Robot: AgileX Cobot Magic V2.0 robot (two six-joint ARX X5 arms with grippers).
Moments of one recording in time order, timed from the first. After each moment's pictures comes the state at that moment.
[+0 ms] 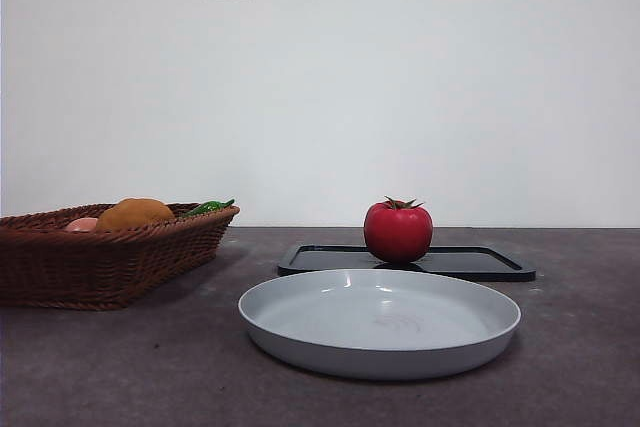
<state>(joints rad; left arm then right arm) -0.34 1.09 1.32 -1.19 0.54 0.12 0.42 0.83 1.07 -1.10 -0.37 -0.01</state>
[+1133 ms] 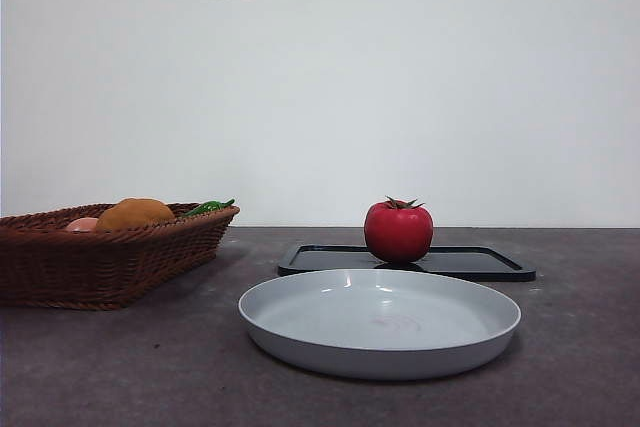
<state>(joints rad) -0.34 1.09 1.32 -1.19 0.54 0.12 0.42 0.82 1.07 -1.10 -0.37 0.00</state>
